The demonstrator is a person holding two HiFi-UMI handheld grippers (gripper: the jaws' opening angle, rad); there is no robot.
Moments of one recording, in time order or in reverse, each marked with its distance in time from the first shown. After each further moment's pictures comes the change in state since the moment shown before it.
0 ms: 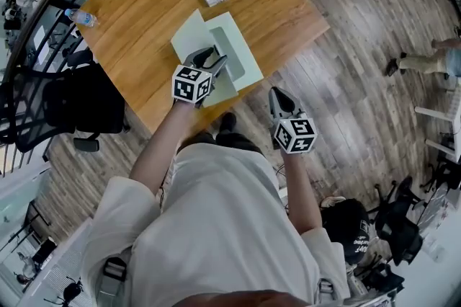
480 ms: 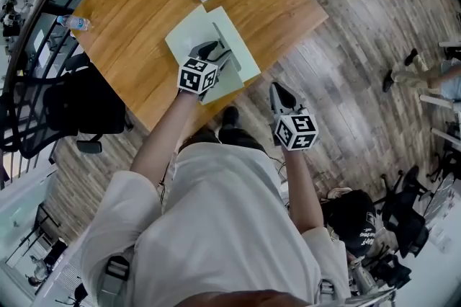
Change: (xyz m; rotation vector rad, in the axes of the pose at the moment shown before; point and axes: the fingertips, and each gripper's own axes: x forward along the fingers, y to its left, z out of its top) left arm 0.052 -0.010 -0.014 0.056 0.088 -0.038; right arm 0.000 -0.024 -0.005 0.036 -0.001 -0.027
